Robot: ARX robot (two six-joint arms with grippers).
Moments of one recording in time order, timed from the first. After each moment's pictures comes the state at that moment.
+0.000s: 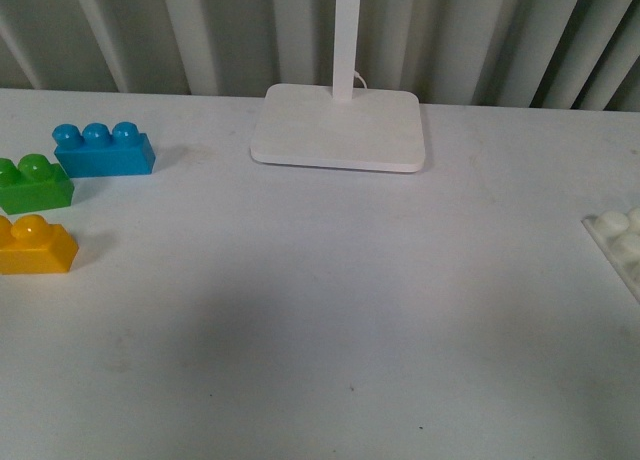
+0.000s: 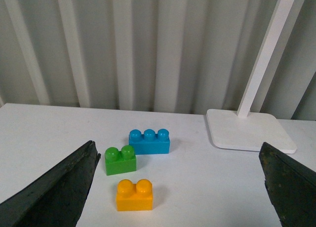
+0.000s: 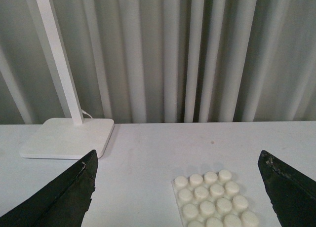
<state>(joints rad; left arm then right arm) 0.00 0.00 0.01 0.00 0.00 0.00 0.00 0.00 0.01 0.00 0.00 0.00</state>
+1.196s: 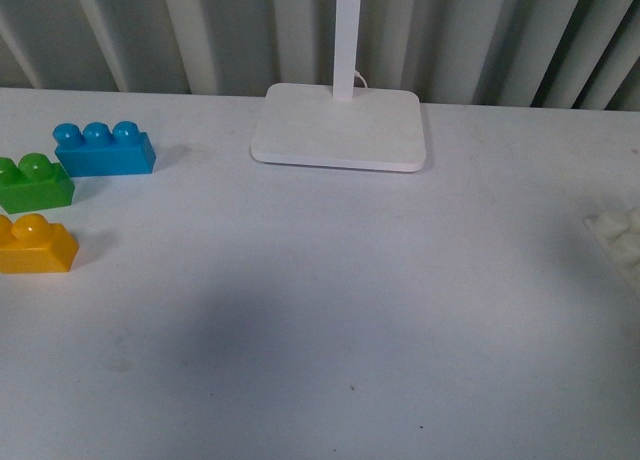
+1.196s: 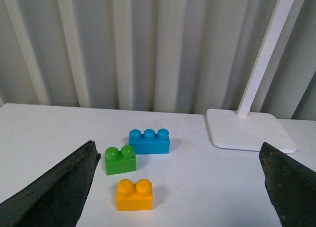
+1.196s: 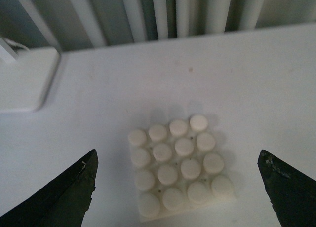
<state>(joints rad) 0.00 0.00 0.01 0.00 0.00 0.00 -0.43 1.33 0.40 0.45 -0.41 -0.10</state>
